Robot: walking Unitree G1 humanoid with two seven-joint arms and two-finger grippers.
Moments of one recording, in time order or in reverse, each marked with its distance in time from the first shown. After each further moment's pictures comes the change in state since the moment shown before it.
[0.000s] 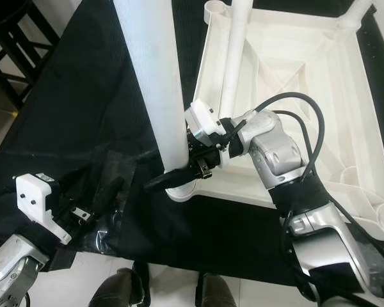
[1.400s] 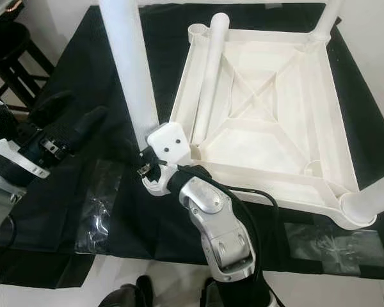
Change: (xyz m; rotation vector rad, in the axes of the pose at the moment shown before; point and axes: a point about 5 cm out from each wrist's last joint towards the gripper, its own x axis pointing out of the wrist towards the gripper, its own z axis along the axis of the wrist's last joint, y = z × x) left arm 0.047 0.032 0.094 -0.024 -0.299 -0.278; right arm 0.078 0.023 -0.025 0.090 -0.021 -1.082
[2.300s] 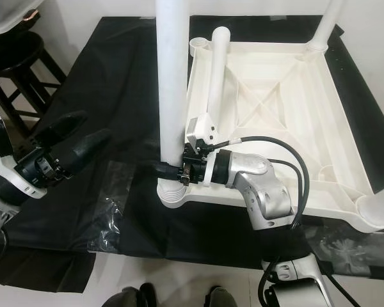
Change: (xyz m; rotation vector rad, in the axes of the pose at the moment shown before) left arm -0.026 -0.013 -0.012 -0.147 0.087 -0.038; right arm -0.018 -0.053 -0.010 0.118 -0.004 0.503
